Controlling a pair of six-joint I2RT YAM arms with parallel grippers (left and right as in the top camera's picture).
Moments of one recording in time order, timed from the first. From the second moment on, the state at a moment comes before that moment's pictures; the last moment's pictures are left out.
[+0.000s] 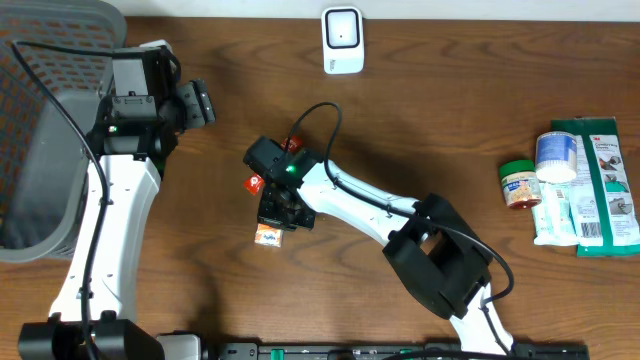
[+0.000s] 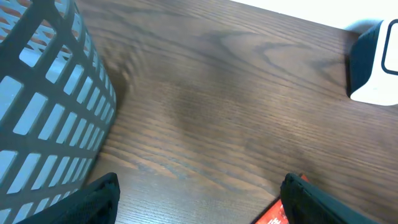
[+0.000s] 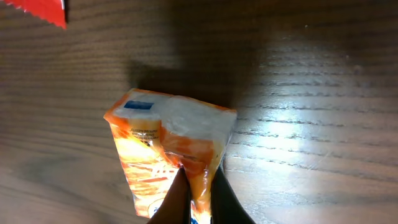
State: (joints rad) left arm 0.02 1.49 1.29 -0.60 -0.04 -0.21; right arm 0.88 2.18 1.62 -0.85 -0.26 1.05
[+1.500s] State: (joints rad) left arm 0.02 1.49 1.29 -0.60 -0.04 -0.21; right arm 0.13 2.09 1.41 -1.70 -1.41 -0.95
